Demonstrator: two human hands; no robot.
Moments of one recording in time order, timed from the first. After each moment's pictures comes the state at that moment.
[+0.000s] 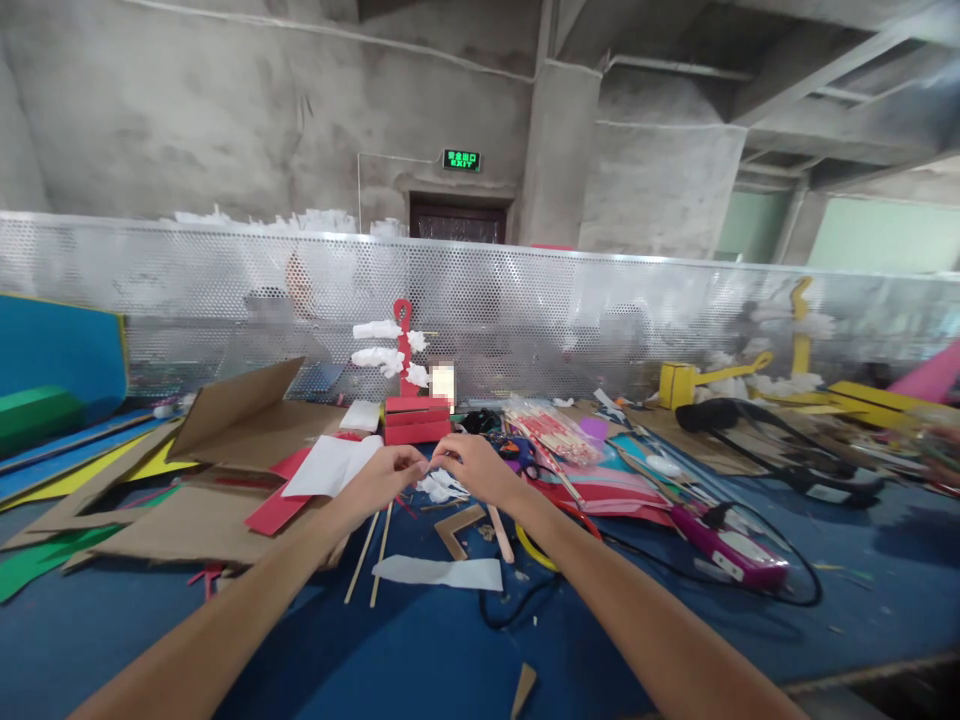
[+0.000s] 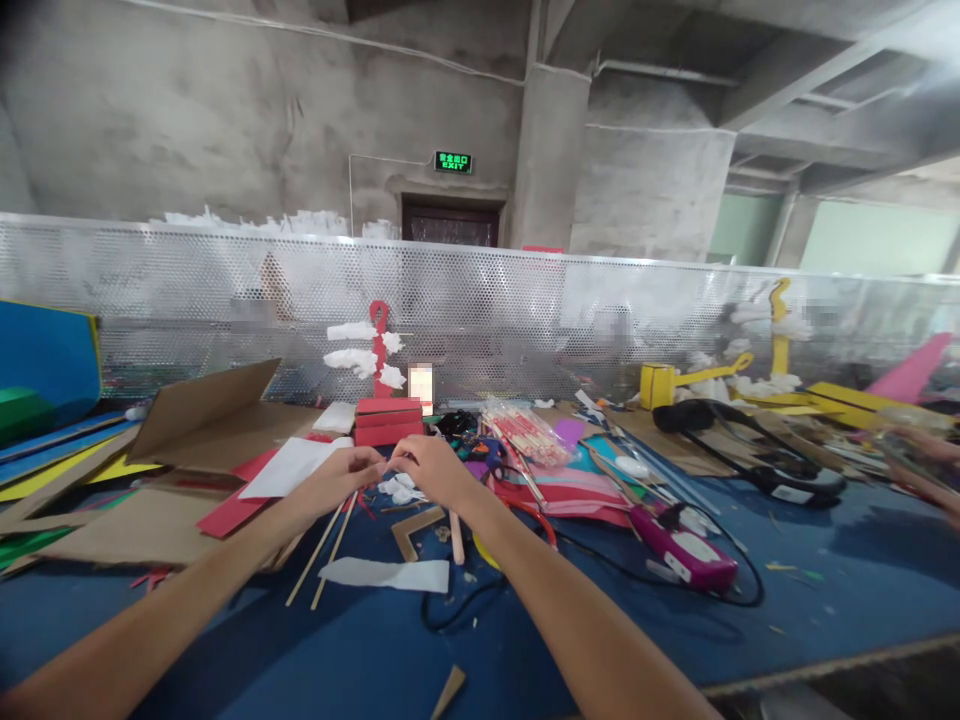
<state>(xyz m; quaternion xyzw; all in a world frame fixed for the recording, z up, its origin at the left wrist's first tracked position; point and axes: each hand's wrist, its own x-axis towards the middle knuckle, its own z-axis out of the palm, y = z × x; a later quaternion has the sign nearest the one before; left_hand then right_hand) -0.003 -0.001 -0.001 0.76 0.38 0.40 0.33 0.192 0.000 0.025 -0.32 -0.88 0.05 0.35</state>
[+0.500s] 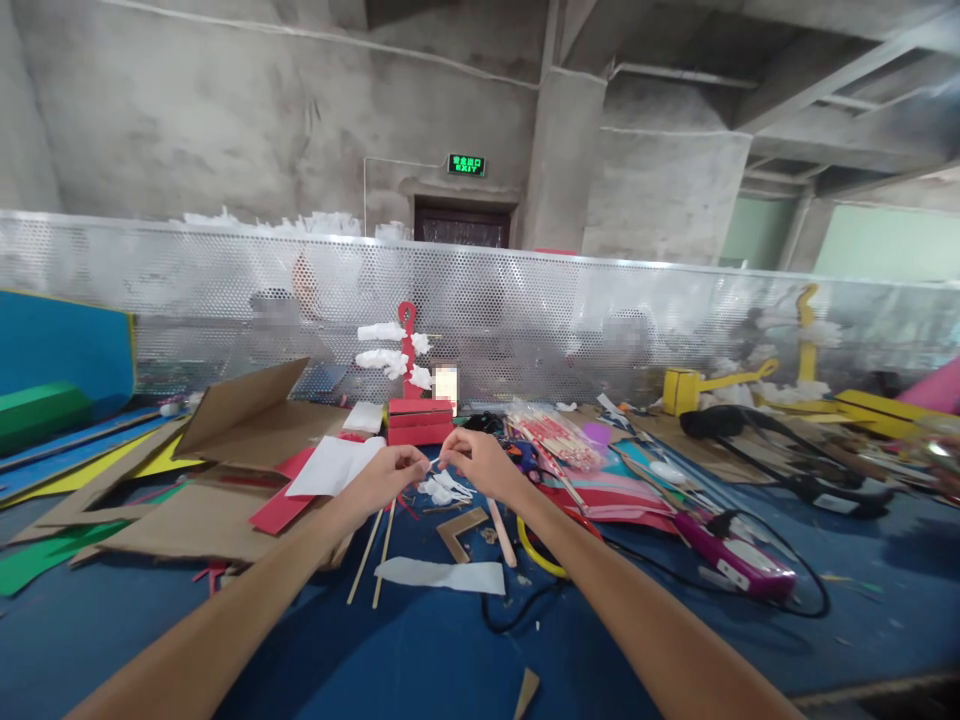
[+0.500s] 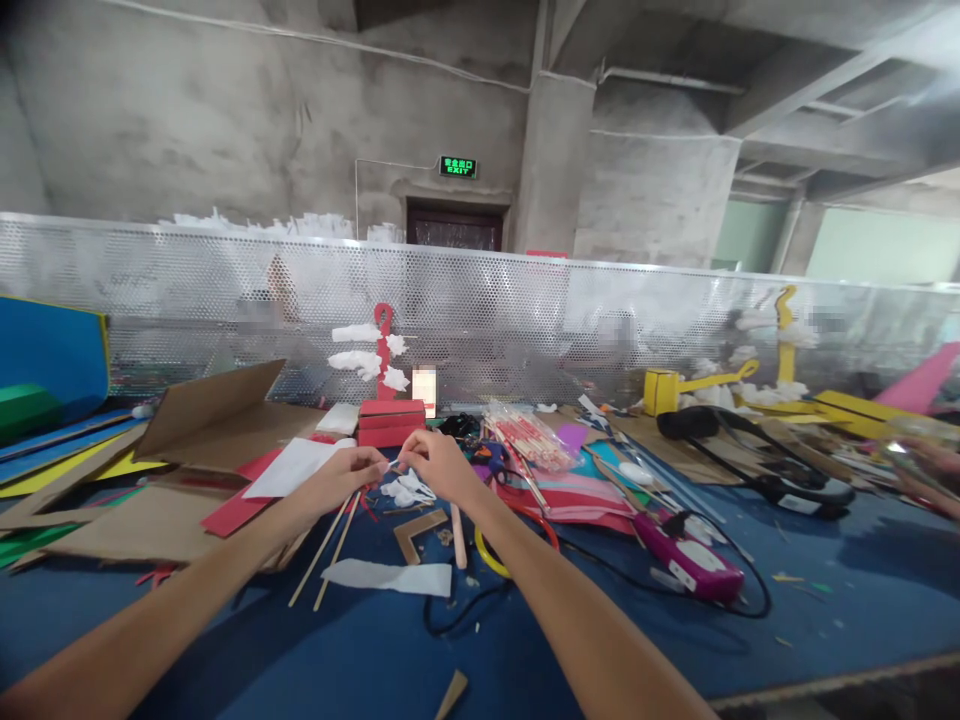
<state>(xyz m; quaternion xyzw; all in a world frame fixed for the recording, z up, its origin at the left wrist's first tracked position) -0.003 0.003 -0.001 0.75 0.38 0.42 0.35 0.194 0.002 0.025 -0.35 -0.82 0.22 0.39</state>
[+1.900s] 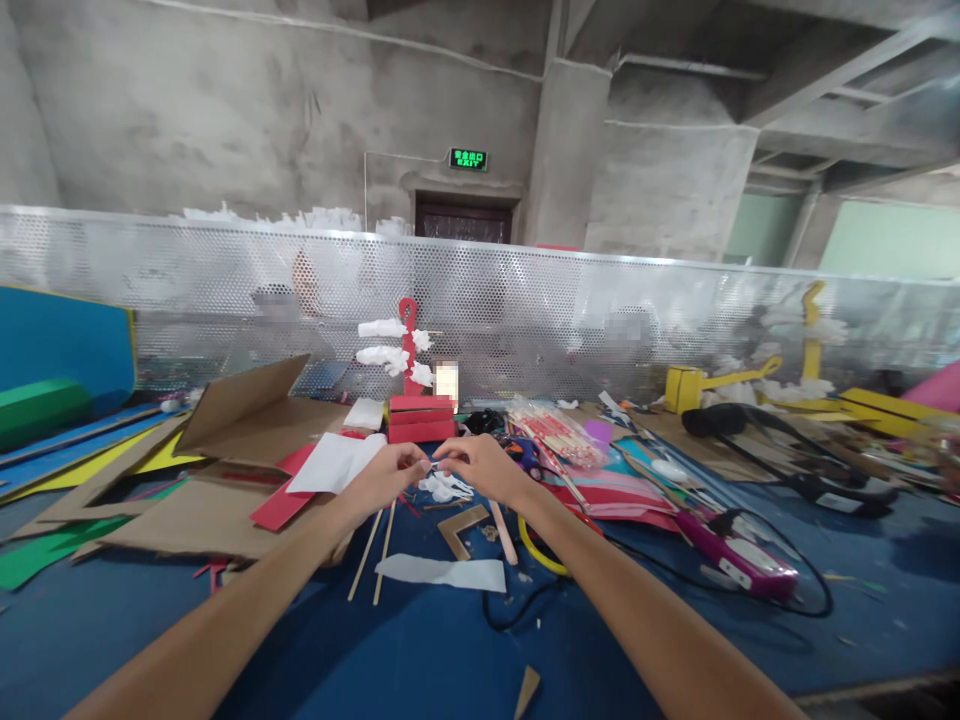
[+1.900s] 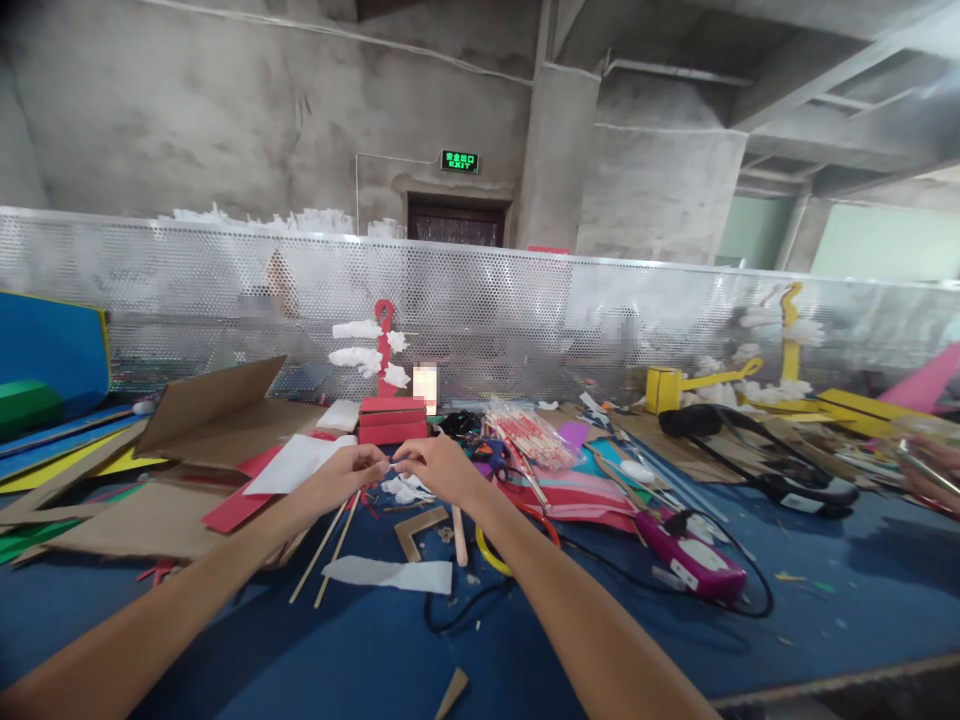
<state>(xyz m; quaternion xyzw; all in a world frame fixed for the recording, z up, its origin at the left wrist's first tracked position) -0.007 0.008 -0.010 0.77 0.39 0.40 0.30 0.198 -0.002 0.028 -0.35 -0.87 0.11 0.31</state>
